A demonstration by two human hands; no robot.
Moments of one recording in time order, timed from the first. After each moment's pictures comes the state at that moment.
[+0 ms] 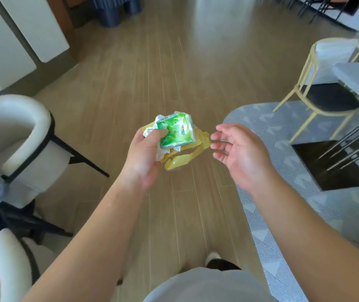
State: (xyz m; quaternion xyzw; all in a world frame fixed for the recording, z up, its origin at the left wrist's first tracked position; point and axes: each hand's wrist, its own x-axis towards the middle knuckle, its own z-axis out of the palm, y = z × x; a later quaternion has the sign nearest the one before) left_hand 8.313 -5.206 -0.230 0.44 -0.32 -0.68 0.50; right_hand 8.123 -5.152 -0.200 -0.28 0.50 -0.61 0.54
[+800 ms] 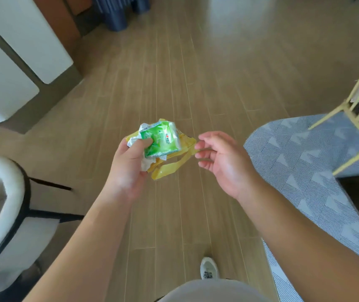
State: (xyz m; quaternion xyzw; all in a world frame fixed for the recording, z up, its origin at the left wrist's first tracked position) left_hand 8.220 -5.606 -0.229 0.49 -0.31 -0.63 0.51; right_hand 8.023 -5.576 -0.225 -0.28 0.49 -0.56 0.61
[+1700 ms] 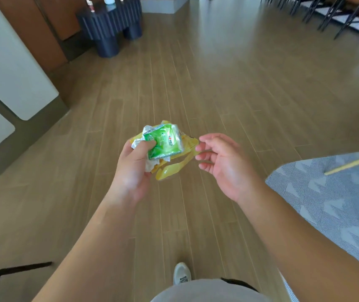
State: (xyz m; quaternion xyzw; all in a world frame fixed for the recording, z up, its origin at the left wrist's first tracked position) left_hand 8.295 -6.036 -0.216 0.45 -0.33 -0.66 0.51; right_hand 8.111 -5.987 -0.195 -0.29 0.49 -0.59 0.57
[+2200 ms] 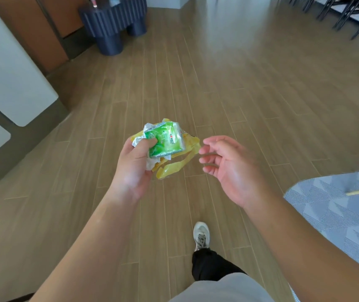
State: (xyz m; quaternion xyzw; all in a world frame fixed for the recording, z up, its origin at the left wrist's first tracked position) left_hand 8.305 -6.234 -0.225 0.46 -0.32 -0.65 0.51; right_hand 8.118 -6.177 -0.202 -0.29 0.49 -0.59 0.57
